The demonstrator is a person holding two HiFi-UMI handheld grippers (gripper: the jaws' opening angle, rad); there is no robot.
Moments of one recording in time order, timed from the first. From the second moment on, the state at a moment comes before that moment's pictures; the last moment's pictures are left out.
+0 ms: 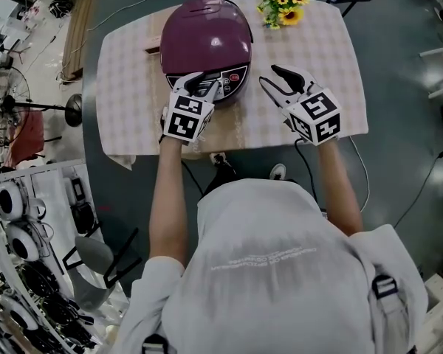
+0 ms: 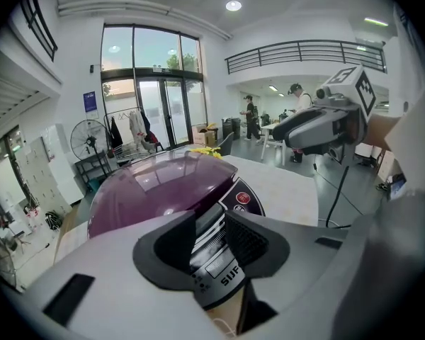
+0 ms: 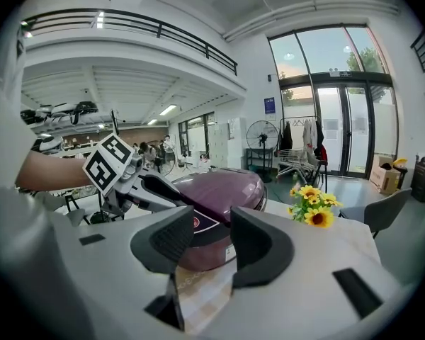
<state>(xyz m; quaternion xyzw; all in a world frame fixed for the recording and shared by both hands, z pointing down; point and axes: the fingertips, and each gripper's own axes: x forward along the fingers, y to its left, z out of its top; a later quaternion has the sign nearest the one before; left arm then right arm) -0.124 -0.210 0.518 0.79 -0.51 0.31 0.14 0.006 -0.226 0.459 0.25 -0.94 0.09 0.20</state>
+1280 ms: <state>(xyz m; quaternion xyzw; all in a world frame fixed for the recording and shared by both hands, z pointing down) -0.130 -0.214 0.511 0.81 -0.52 0.23 0.14 0.013 -0.245 0.430 0.25 -0.95 0.05 0.19</state>
